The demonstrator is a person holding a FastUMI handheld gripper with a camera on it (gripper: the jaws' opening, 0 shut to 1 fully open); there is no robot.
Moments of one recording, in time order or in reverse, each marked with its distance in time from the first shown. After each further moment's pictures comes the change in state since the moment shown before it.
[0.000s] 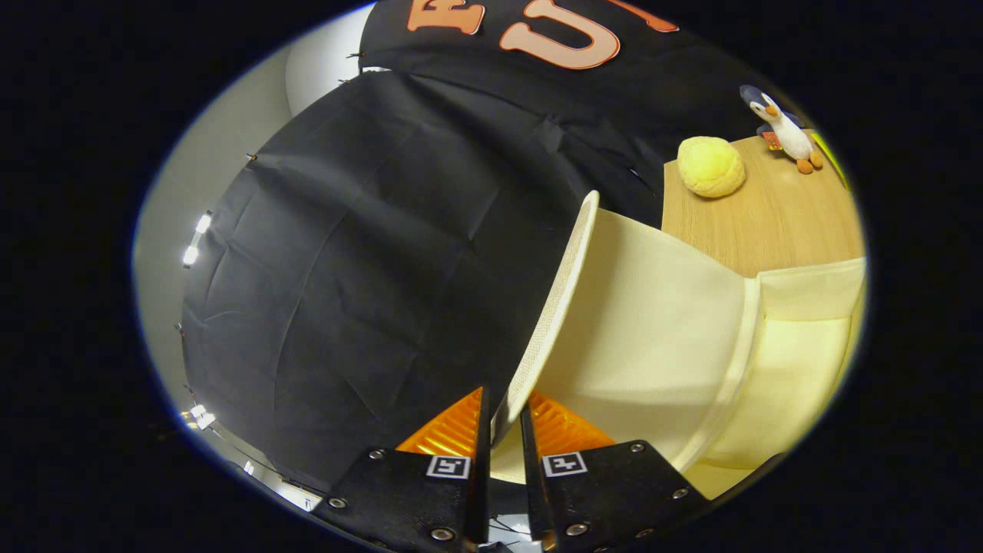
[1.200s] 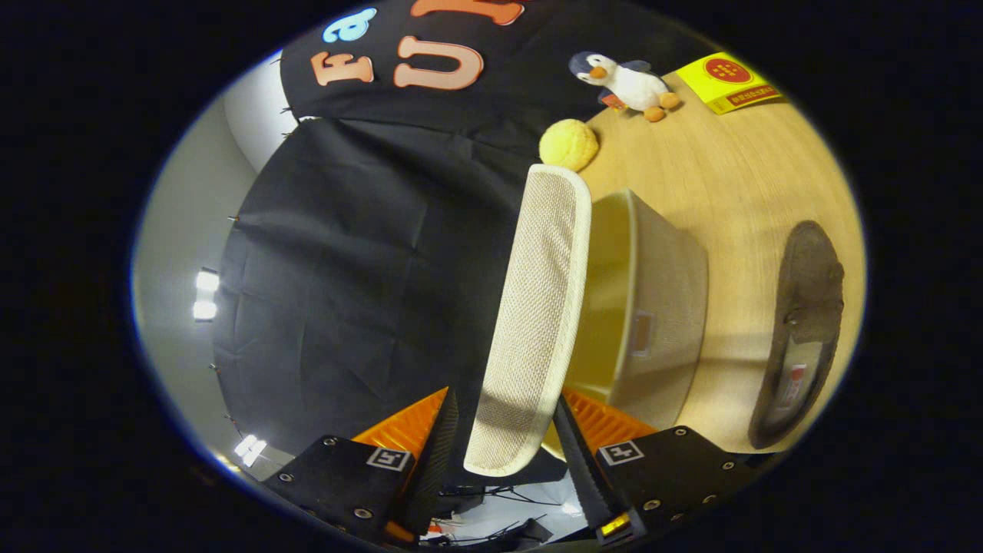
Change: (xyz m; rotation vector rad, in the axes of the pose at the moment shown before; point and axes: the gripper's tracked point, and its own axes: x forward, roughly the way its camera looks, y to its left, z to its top) arm -0.228 -0.154 -0.024 0.191 0.025 0.039
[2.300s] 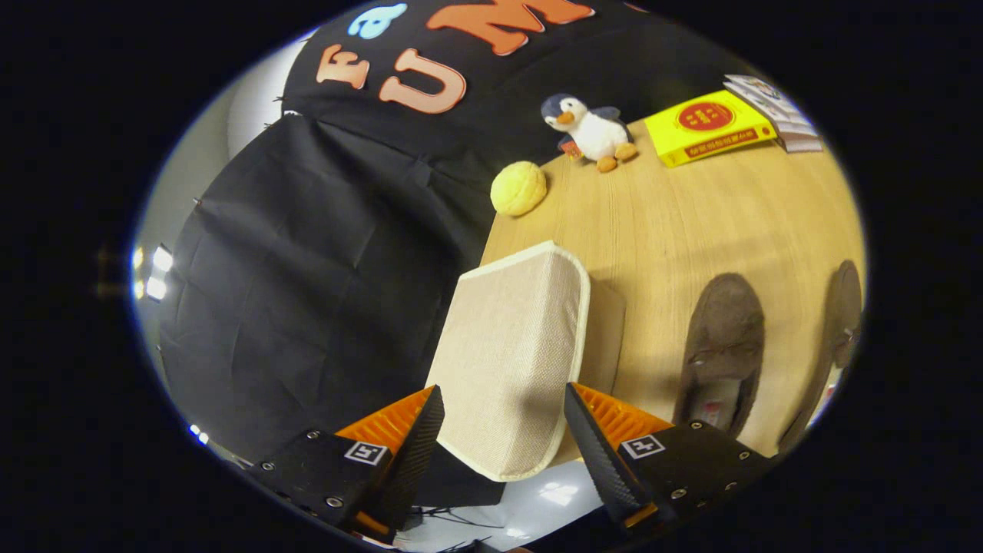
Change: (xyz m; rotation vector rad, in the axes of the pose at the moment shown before) arm -0.017 -0.075 0.006 -0.029 -0.097 -0.283
